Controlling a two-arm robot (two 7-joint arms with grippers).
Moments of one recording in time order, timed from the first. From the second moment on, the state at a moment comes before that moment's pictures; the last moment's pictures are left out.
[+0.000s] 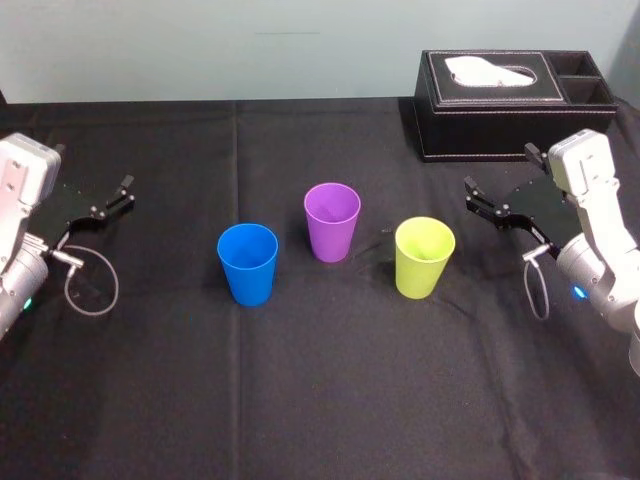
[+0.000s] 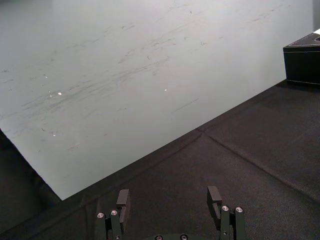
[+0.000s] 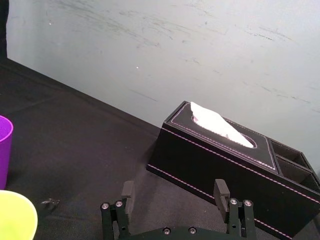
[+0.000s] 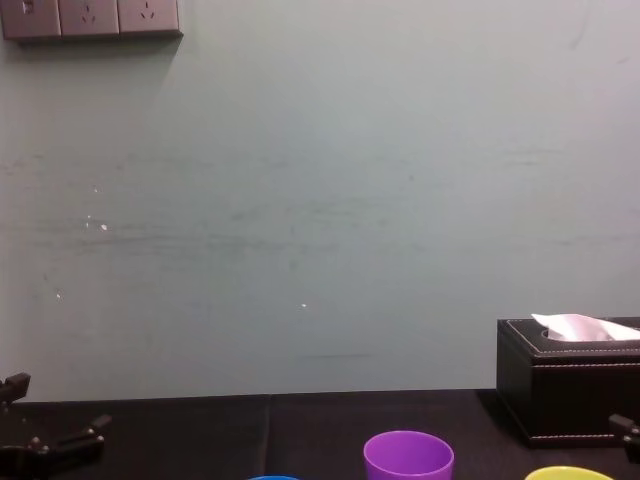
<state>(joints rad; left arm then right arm) -0.20 0.60 0.45 -1.41 -0.25 -0.12 0.03 0.20 0.60 -0.45 -1.41 0.25 -0.12 -0.03</state>
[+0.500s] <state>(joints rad) -0.20 0.60 0.45 -1.41 -0.25 -0.12 0.03 0.20 0.60 -0.45 -1.41 0.25 -0.12 -0.03</state>
